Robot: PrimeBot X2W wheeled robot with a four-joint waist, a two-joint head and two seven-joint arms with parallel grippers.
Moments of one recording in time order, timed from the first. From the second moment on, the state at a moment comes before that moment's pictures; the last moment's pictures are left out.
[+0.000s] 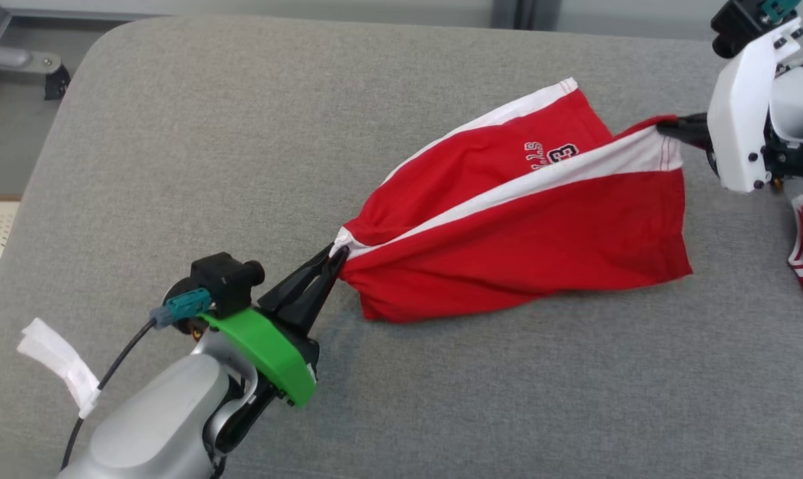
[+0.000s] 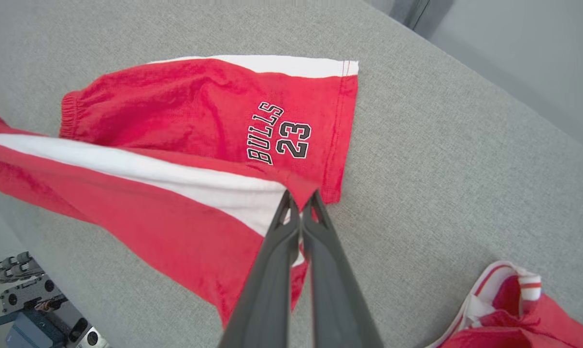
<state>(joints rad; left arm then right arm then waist) -0.56 0.45 -0.92 0.30 -0.89 -0.13 -0.23 -1.13 -0.81 1.00 0.34 1.16 0.13 0.71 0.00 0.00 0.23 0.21</state>
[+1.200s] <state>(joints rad) -0.87 0.20 -0.94 0.61 -0.91 -0.13 -0.26 -1.44 -0.74 1.13 0.60 0.99 0.13 0.55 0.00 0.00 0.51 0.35</state>
